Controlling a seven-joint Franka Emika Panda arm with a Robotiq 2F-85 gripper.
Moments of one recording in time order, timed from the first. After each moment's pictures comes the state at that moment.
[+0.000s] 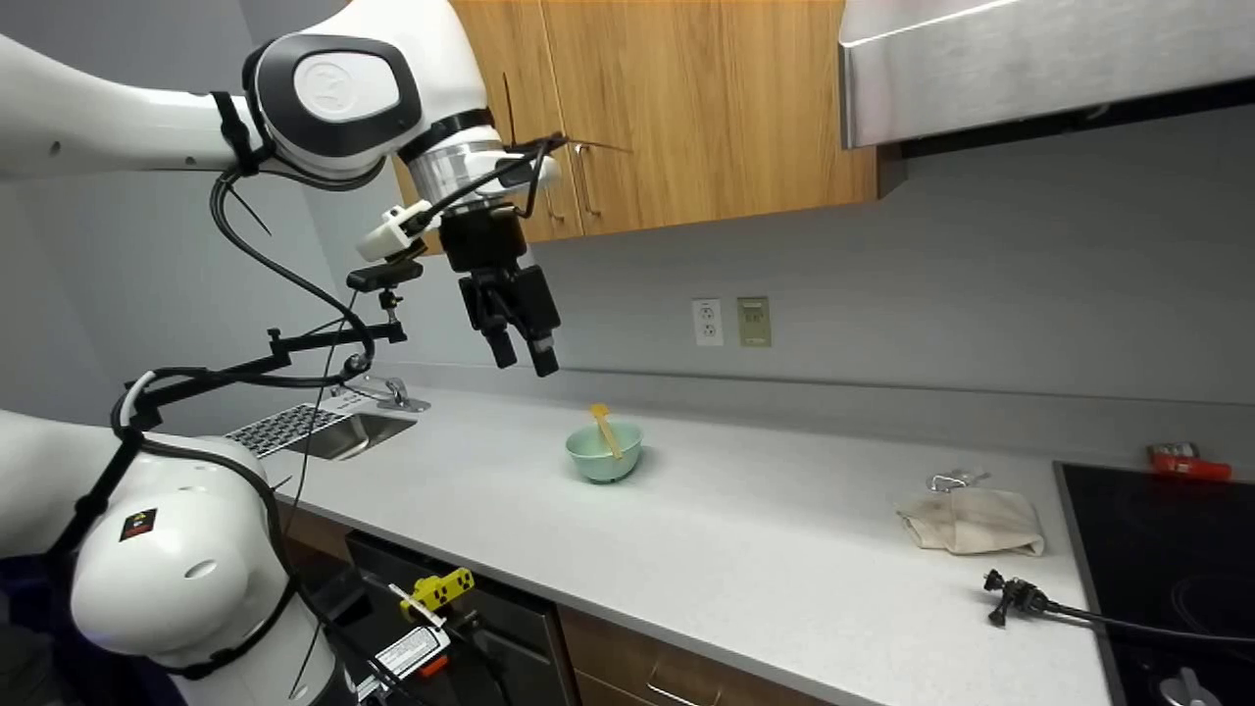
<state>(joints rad) -0.05 -0.86 -0.07 -2.52 -0.13 1.75 -0.14</state>
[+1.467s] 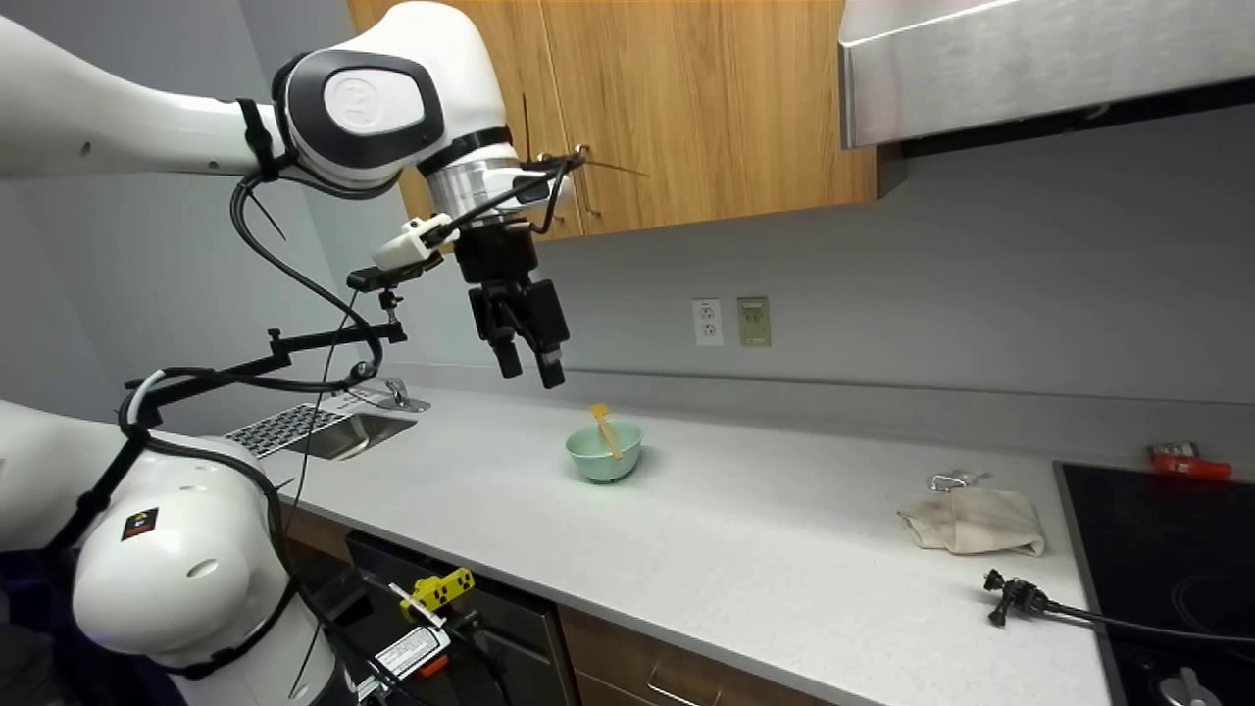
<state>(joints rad) -0.04 -0.81 -0.07 -2.52 -0.13 1.75 -0.14</state>
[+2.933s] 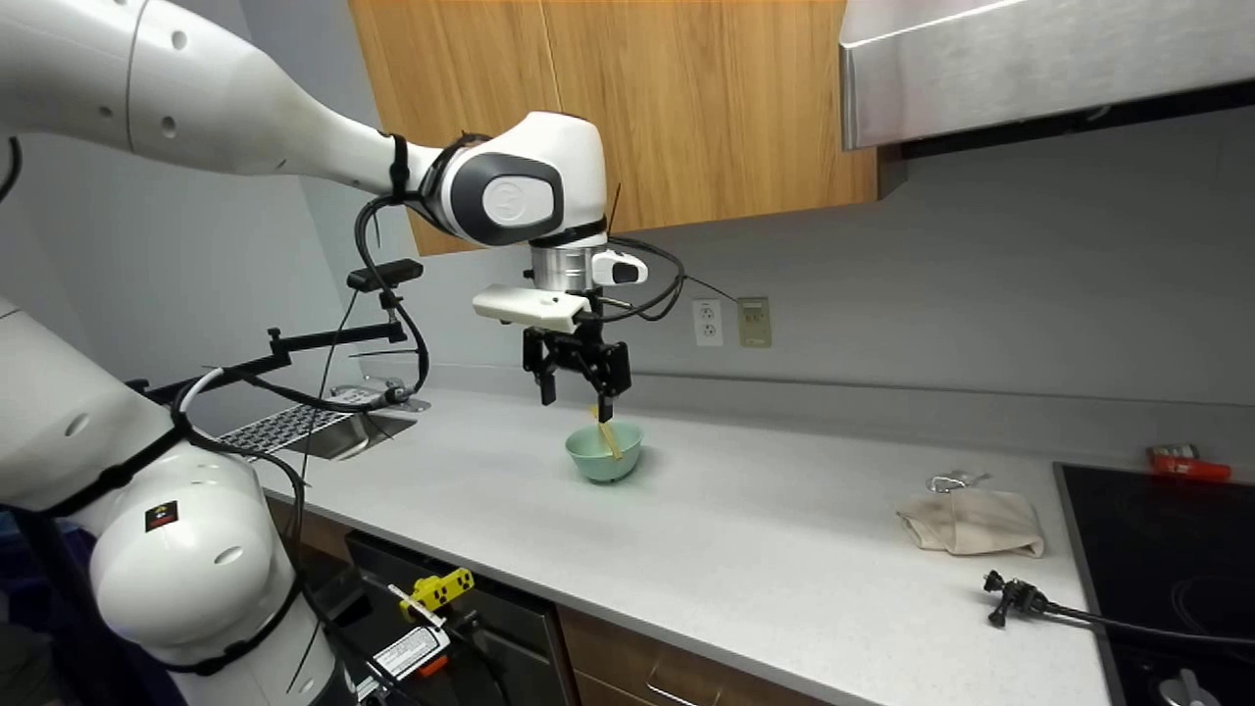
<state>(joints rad) 0.08 -0.42 -0.12 -2.44 0.08 1.94 -0.44</state>
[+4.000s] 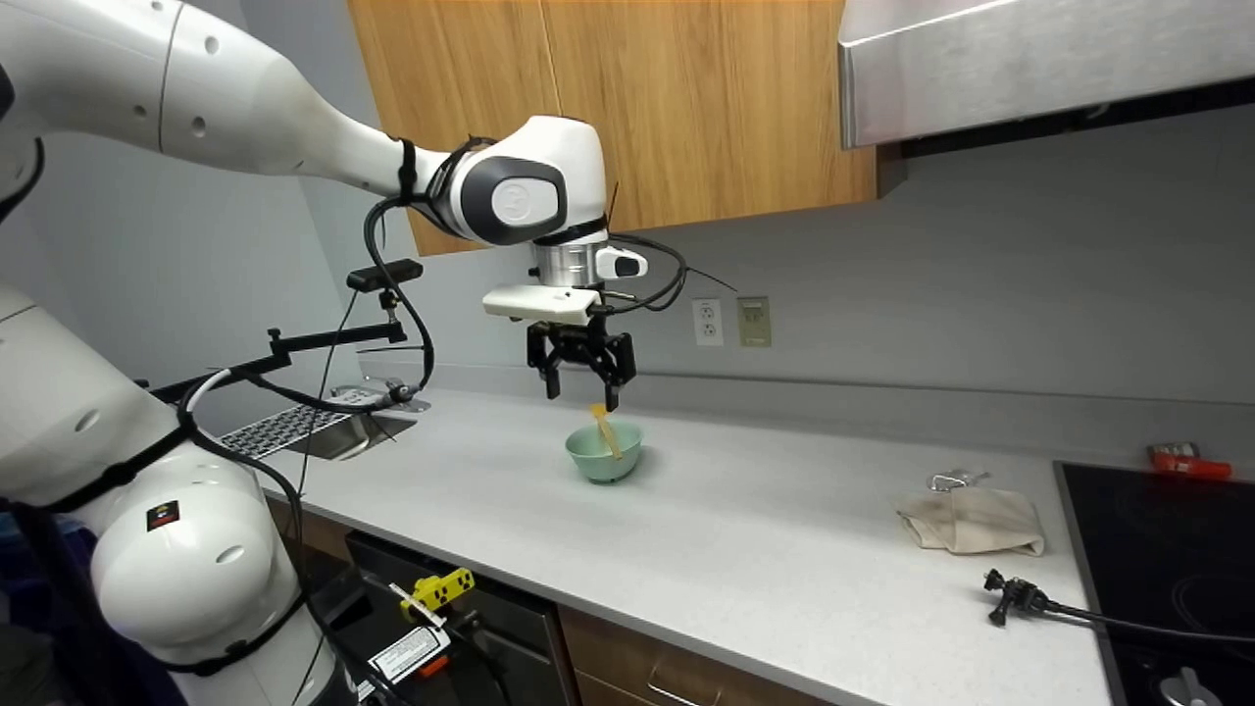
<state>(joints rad) 0.09 -0.38 -0.08 -2.41 0.09 1.98 -0.49</state>
